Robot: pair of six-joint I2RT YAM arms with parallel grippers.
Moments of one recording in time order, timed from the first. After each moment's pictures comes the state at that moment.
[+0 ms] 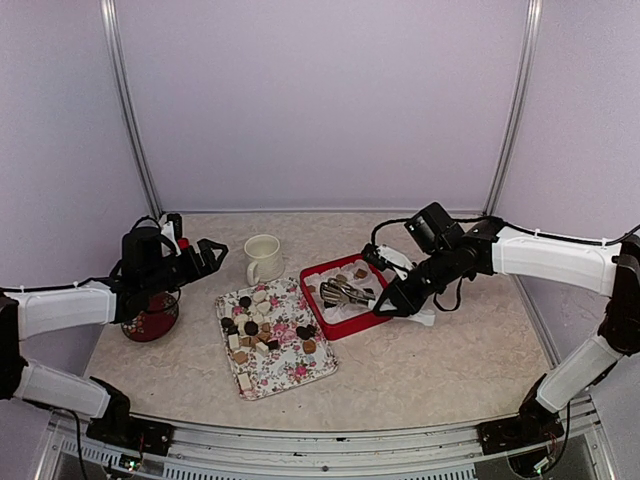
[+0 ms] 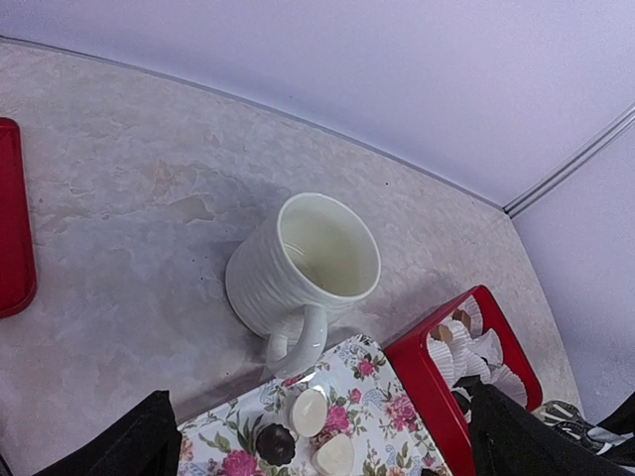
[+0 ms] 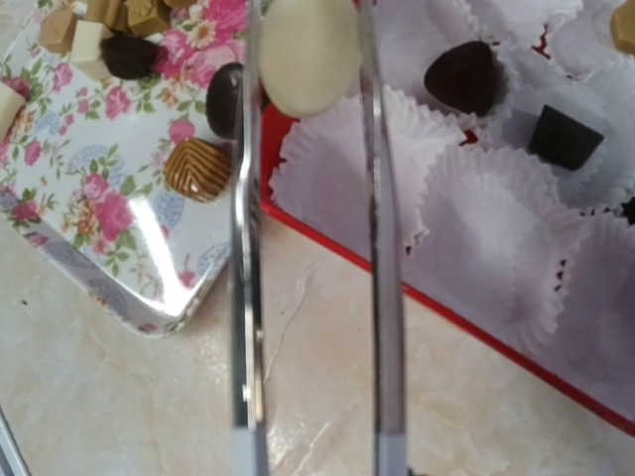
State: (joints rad) left arm -0.35 1.23 0.56 0.32 0.10 -0.58; right arm 0.71 1.51 1.12 -0.60 -0.36 -0.10
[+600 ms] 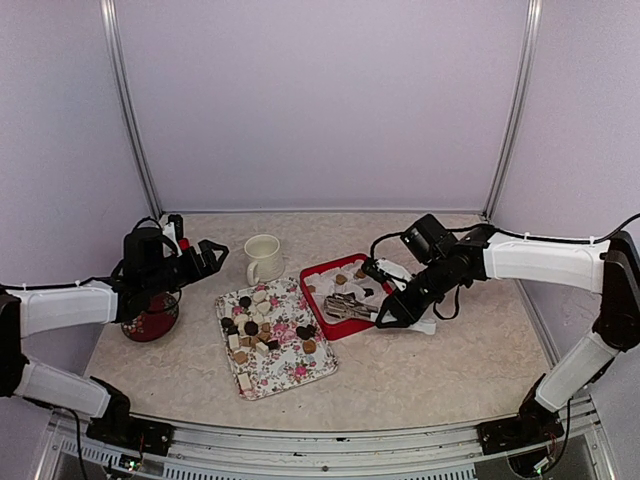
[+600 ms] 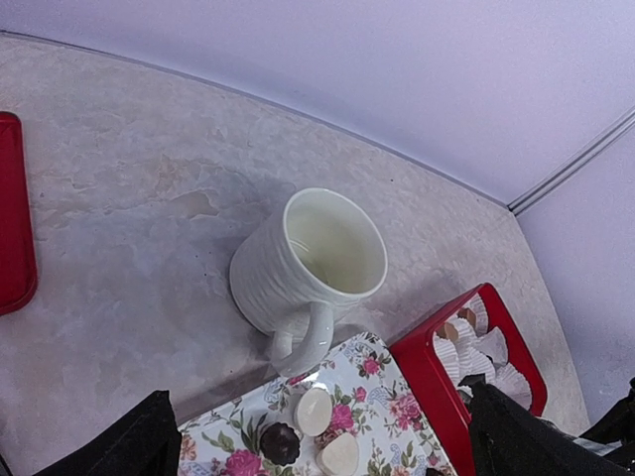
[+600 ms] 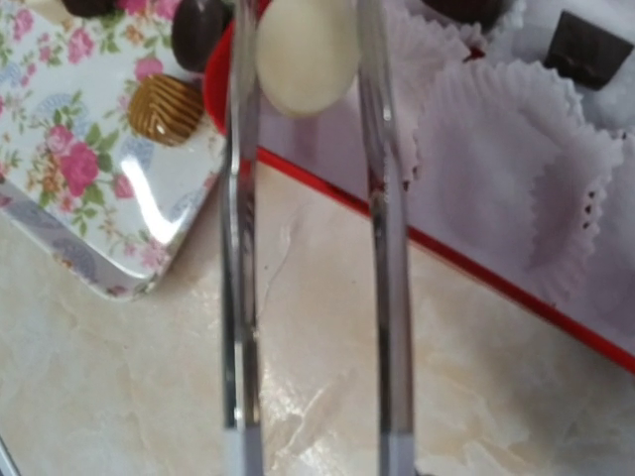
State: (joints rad) left arm -0.35 1.25 0.56 0.32 0.10 -0.57; right arm 0.71 1.55 1.09 -0.61 -0.35 -0.08
